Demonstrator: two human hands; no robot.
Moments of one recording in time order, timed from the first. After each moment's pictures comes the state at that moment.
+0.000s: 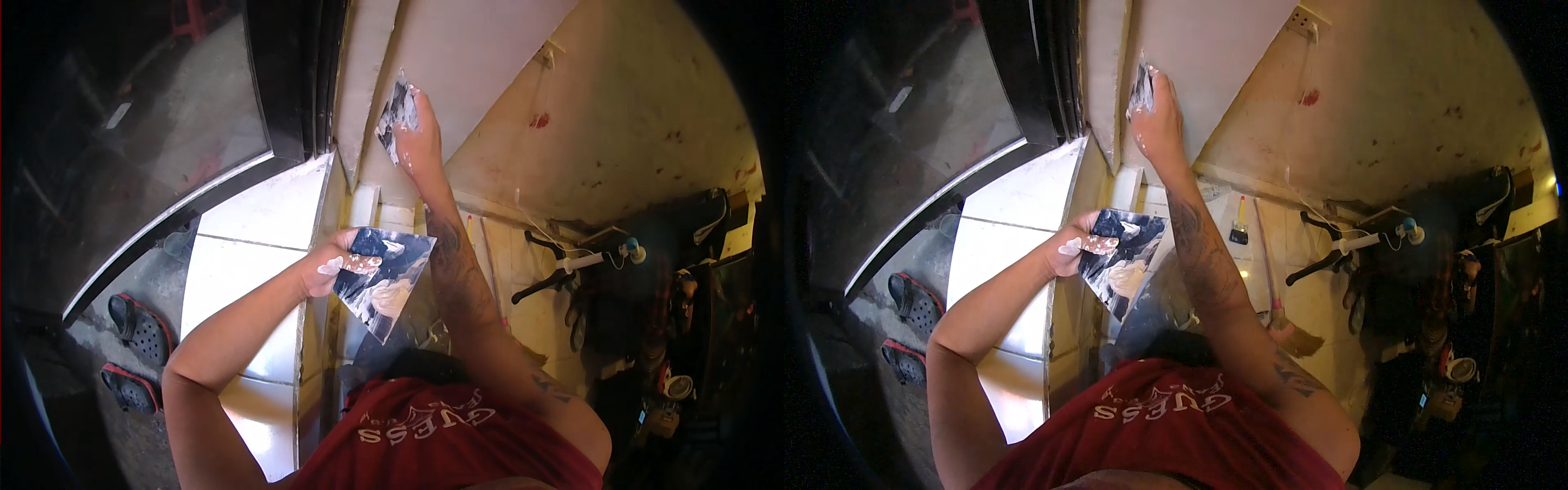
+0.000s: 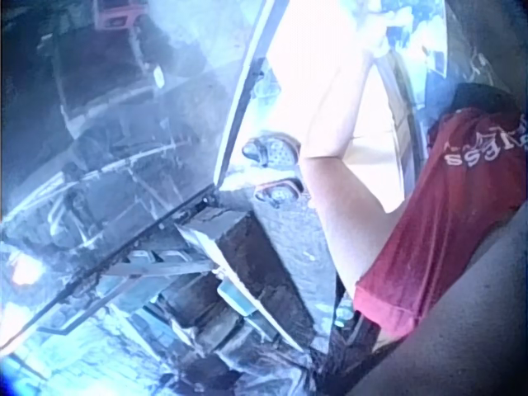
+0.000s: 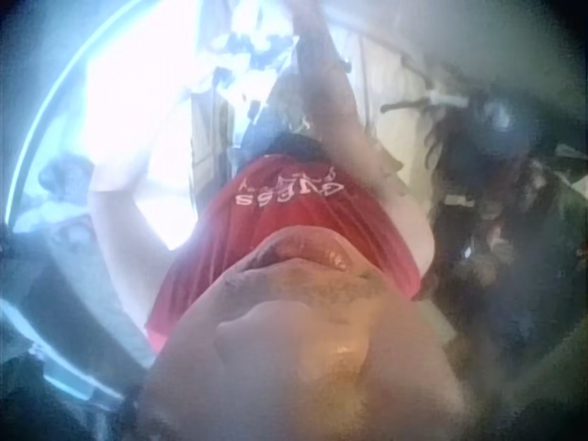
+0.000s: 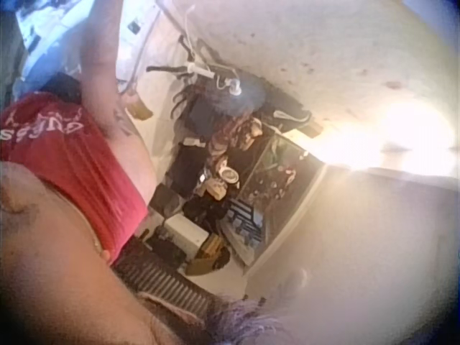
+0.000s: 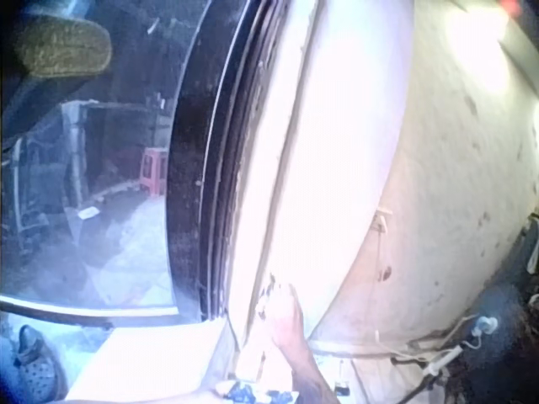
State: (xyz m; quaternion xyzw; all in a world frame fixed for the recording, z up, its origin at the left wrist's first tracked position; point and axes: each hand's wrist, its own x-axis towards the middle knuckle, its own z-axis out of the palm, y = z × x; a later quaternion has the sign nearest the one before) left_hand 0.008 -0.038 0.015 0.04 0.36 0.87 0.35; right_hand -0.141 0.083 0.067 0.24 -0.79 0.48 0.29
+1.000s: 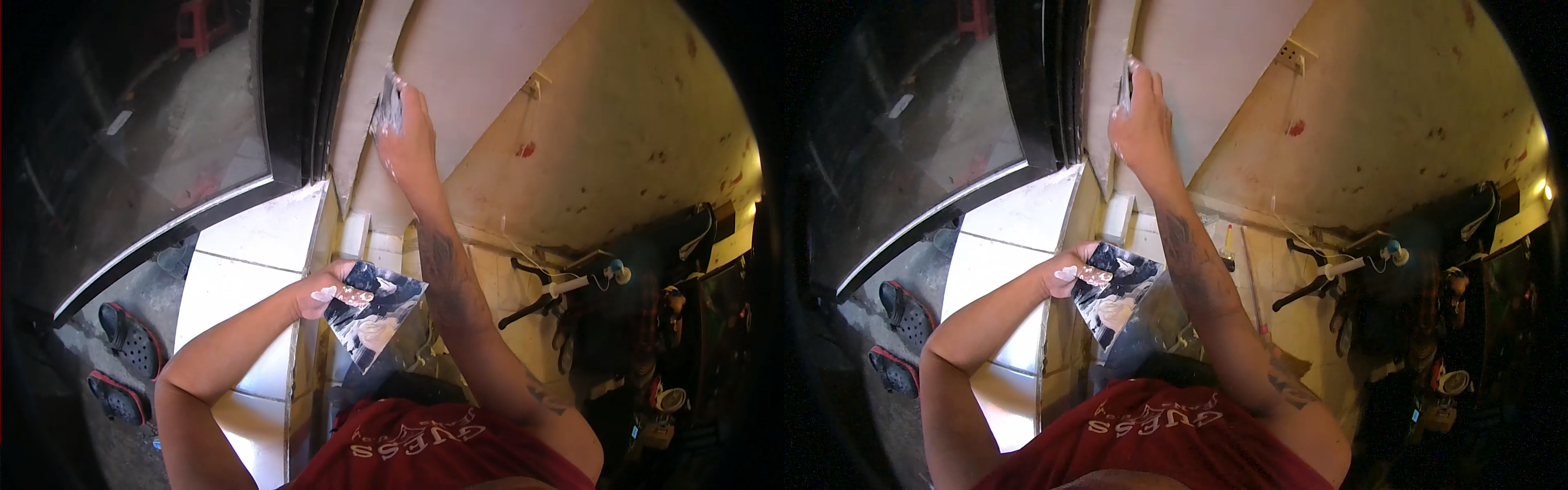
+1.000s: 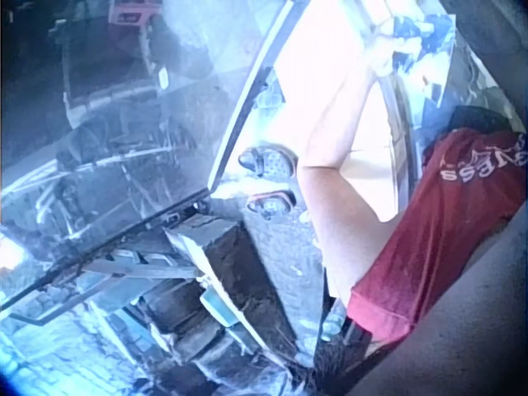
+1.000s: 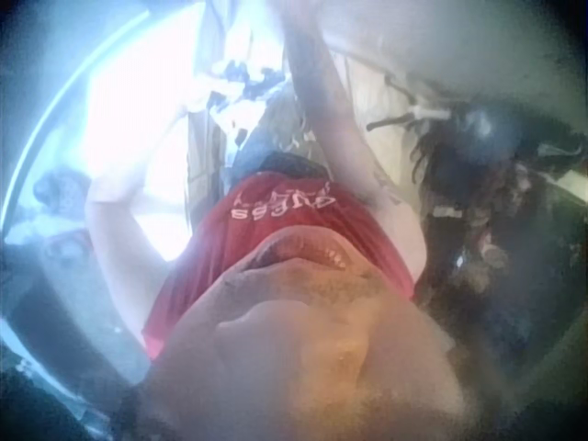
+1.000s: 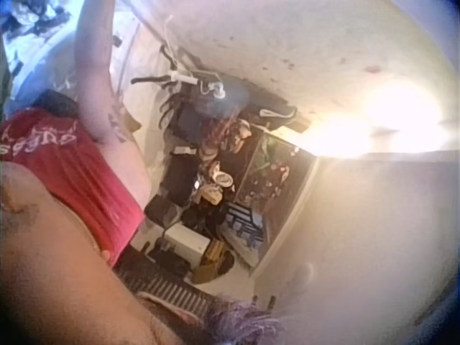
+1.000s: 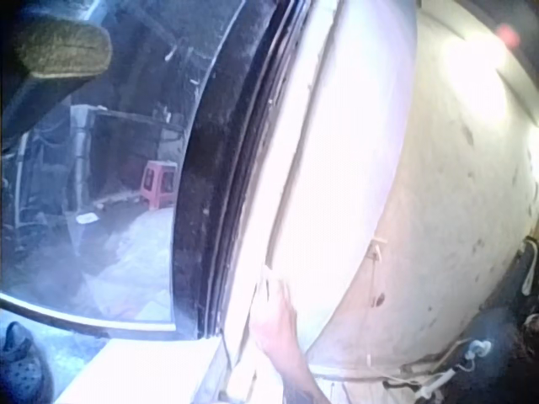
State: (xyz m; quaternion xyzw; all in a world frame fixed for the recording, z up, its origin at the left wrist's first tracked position) left_hand 0.010 -0.042 0.012 0.08 0.37 0.84 0.40; right_hand -0.125 0.062 0.127 0.27 -0.81 0.43 0.30
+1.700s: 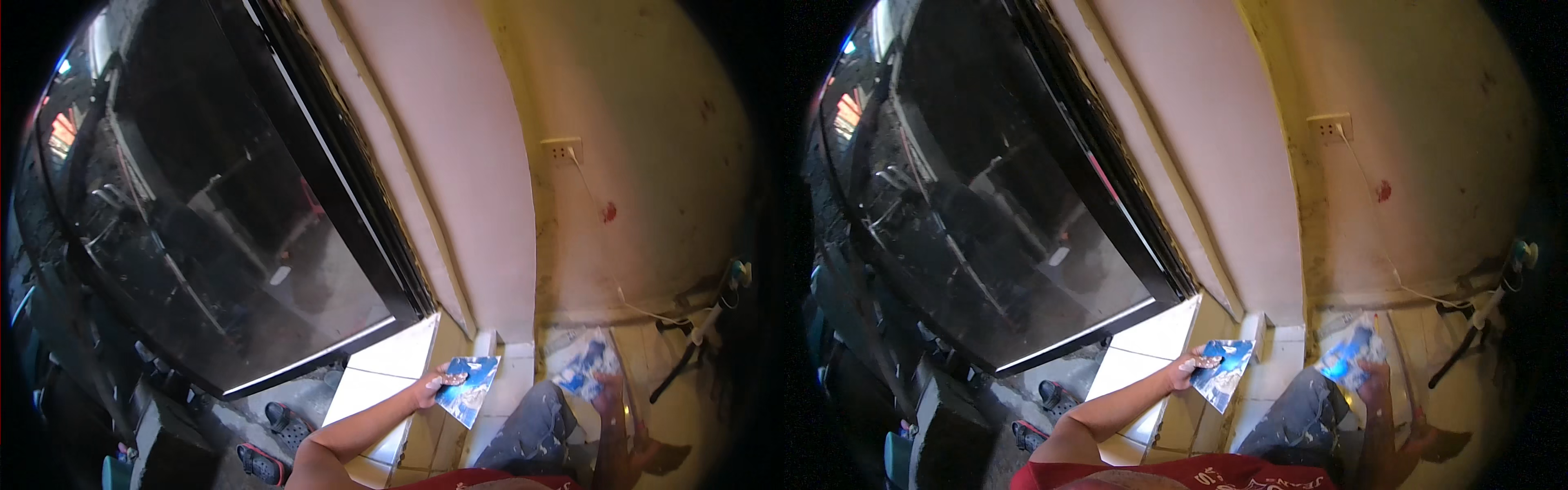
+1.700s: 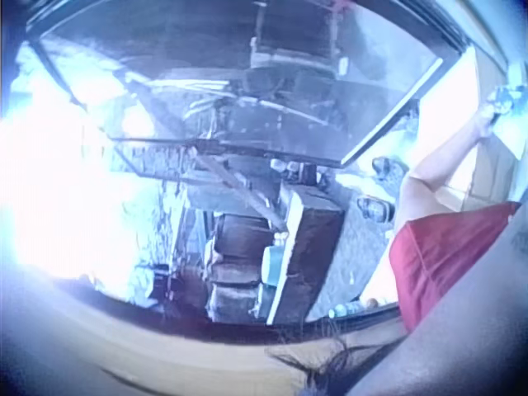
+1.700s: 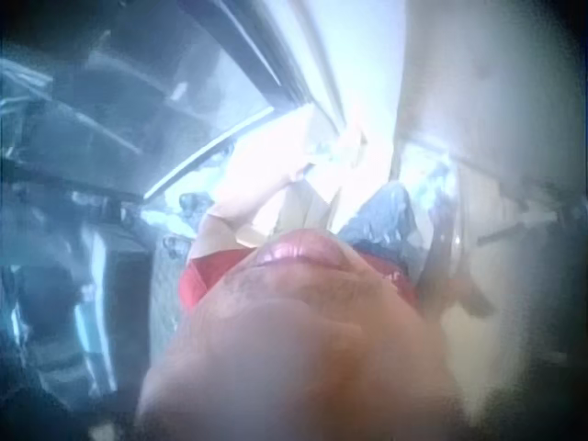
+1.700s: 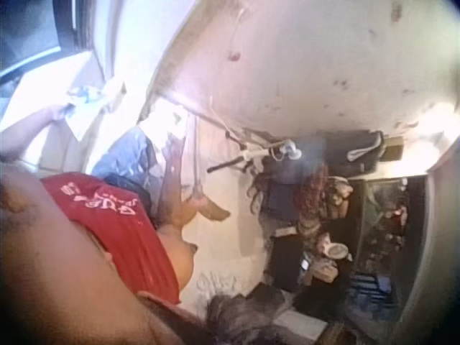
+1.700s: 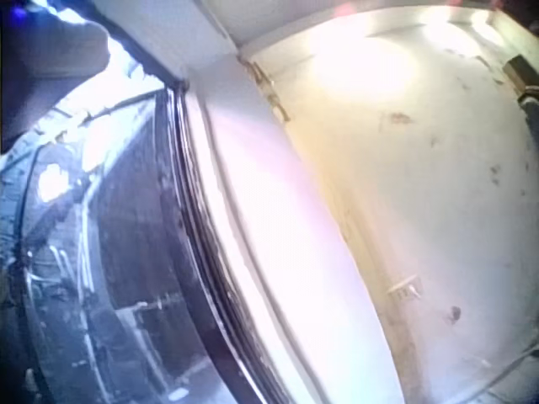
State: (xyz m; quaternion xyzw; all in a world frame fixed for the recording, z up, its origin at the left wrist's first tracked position) left_hand 0.015 -0.021 0.008 -0.03 0.50 0.80 0.32; right_hand 0.007 0.324 -0.005 0.06 -0.28 0.96 -0.07
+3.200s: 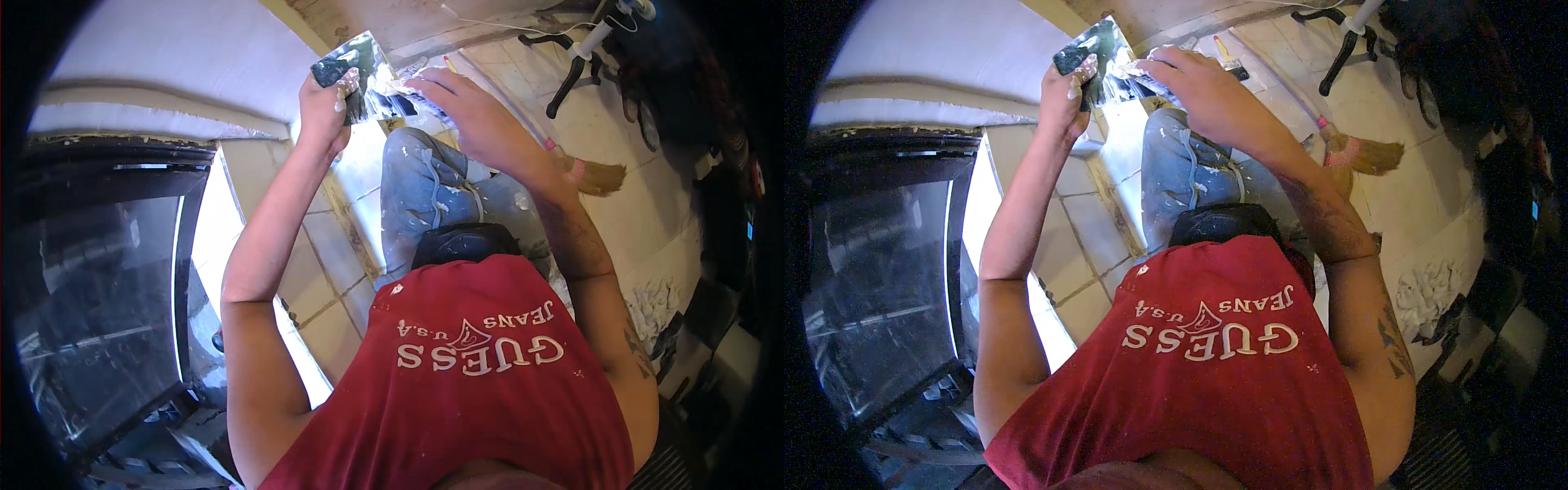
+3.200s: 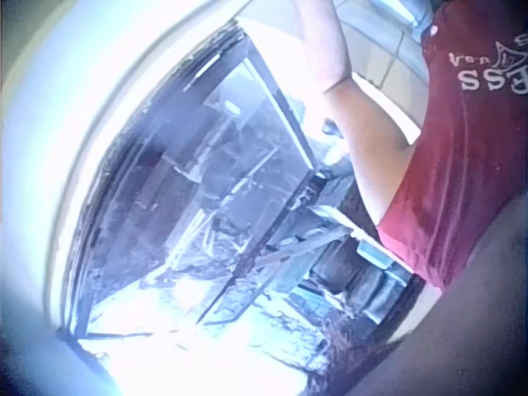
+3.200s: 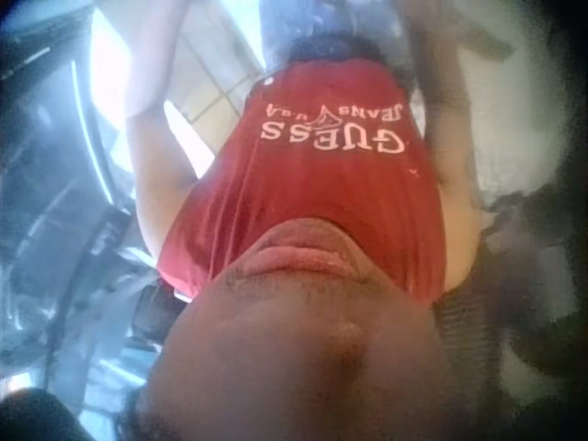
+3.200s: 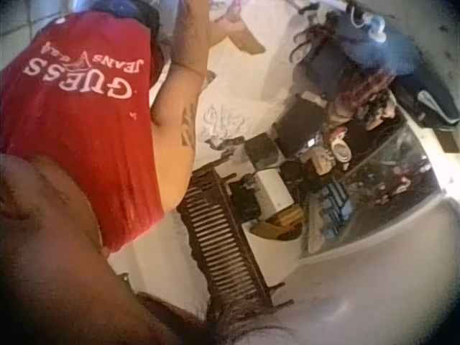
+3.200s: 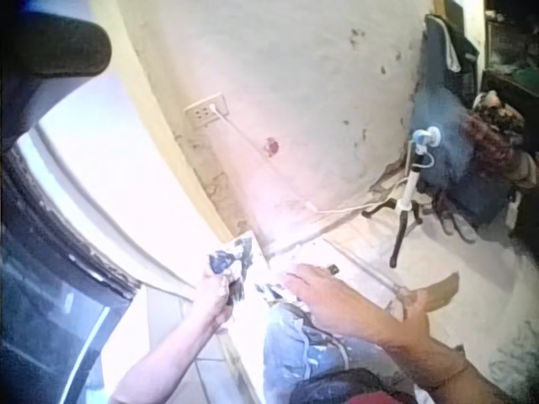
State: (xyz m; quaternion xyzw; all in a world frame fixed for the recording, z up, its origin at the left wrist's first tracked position) left_hand -0.061 0.152 0.030 0.05 0.59 0.80 0.12; right_hand 0.036 0.330 0.030 0.22 -0.90 0.34 0.18
